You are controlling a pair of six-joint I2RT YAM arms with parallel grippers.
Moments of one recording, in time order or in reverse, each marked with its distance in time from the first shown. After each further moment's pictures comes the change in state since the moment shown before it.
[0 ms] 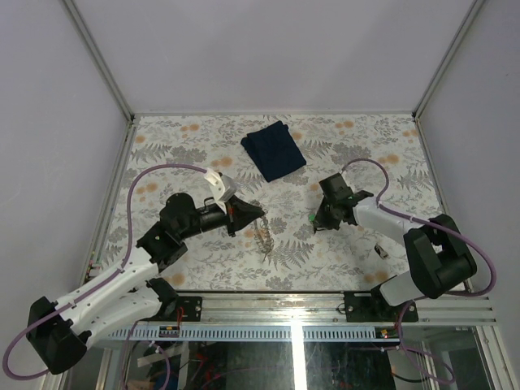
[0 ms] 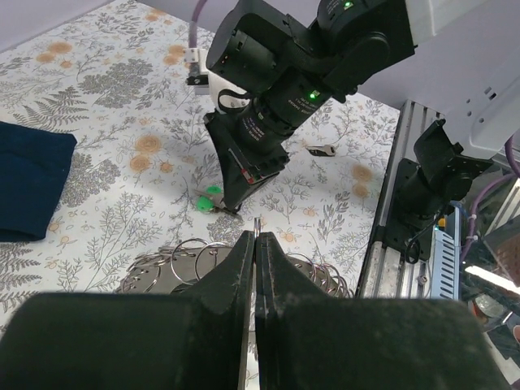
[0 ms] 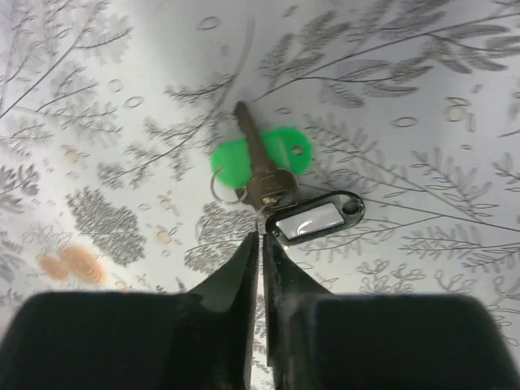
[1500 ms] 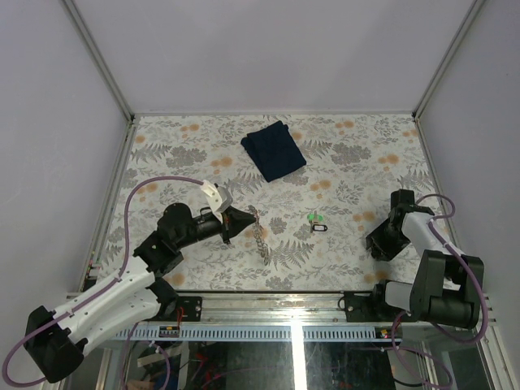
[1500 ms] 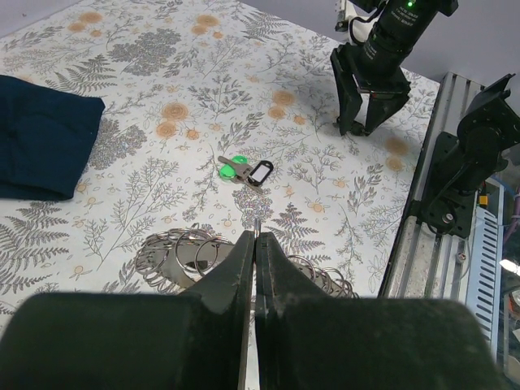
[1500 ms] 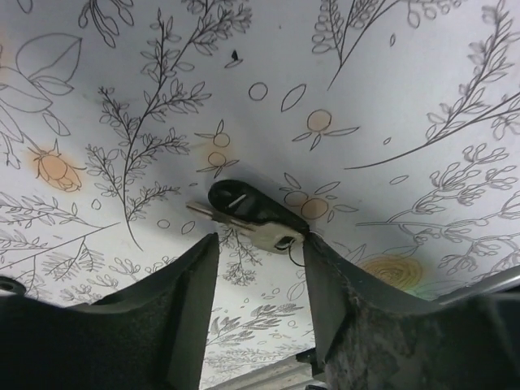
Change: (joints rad) left arm 0.006 -0.093 -0.114 -0.030 -0.055 0.068; right arm -0.627 -0.222 -0.162 -0.383 -0.008 -0.182
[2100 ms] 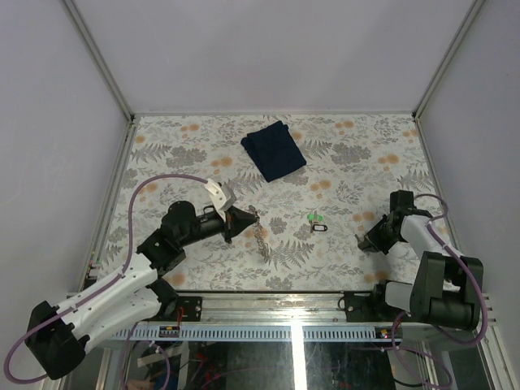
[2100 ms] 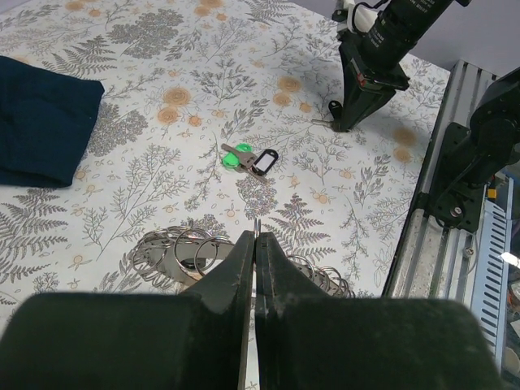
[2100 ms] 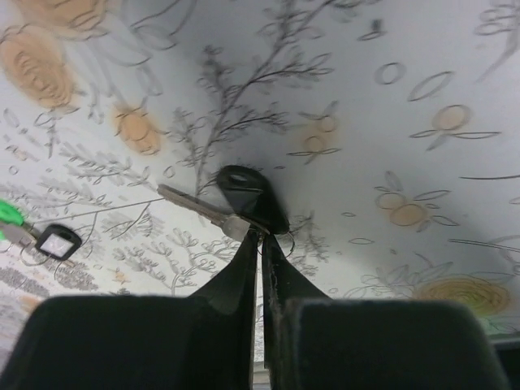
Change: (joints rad) left arm 0.005 0.038 0.003 -0.004 0.005 0.004; right arm -0.001 -0.018 -0.040 0.092 -0.188 -0.019
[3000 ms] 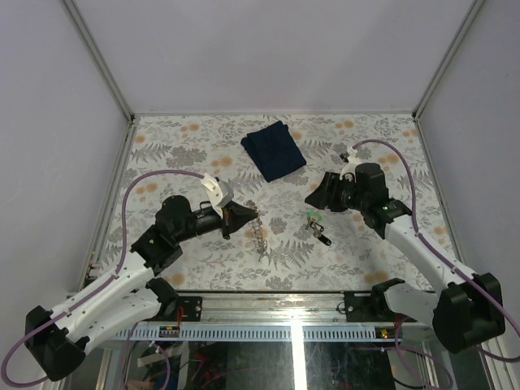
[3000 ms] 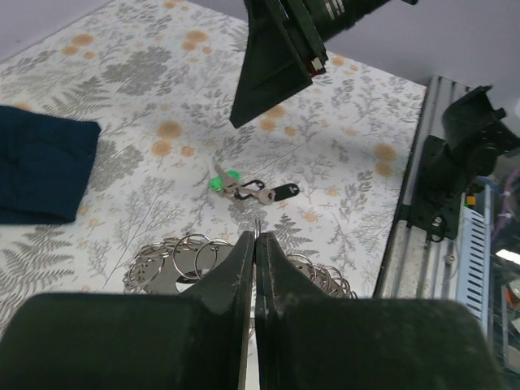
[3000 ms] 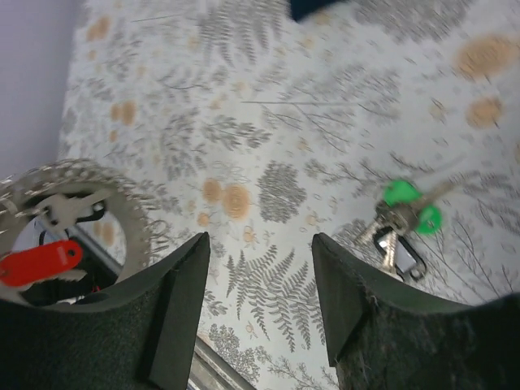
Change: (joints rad) left arm 0.007 -0.011 0.095 -0.069 0.034 0.021; right arm 0.507 -0.104 0.161 0.483 -0.234 -0.159
